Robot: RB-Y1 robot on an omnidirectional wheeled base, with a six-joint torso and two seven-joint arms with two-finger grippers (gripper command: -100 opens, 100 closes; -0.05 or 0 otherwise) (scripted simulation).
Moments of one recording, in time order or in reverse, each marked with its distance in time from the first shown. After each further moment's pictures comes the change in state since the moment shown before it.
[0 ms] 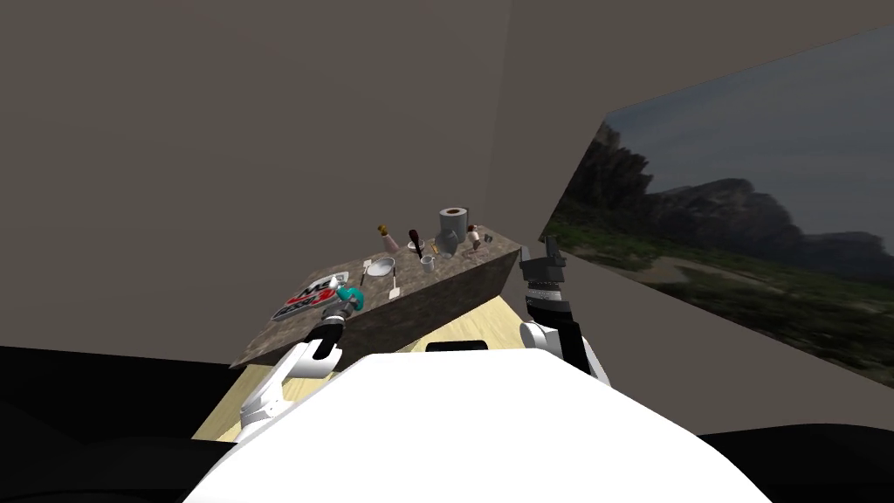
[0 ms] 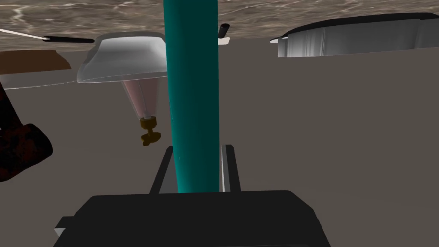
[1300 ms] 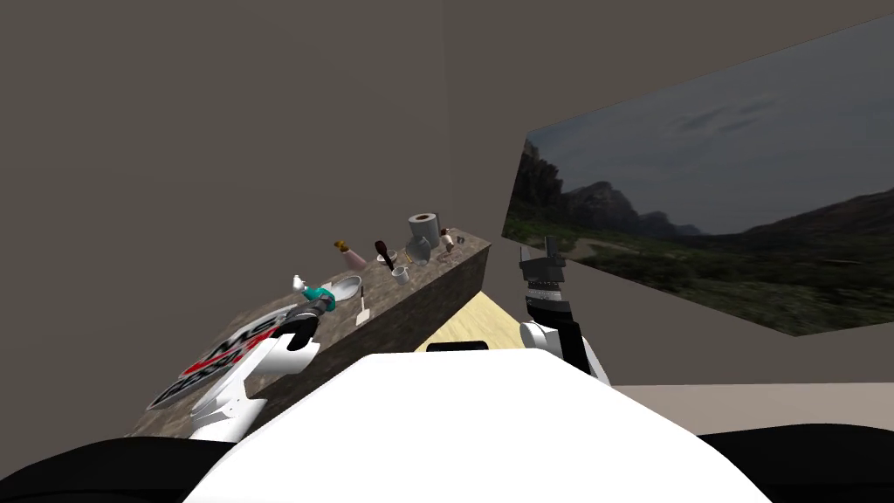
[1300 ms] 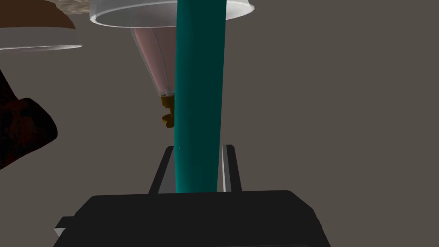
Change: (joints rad) left arm 0.000 0.136 0.111 -0.008 0.098 0.208 0.059; right arm 0.000 0.000 0.000 0.000 0.000 0.000 0.000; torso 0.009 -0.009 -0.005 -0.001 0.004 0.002
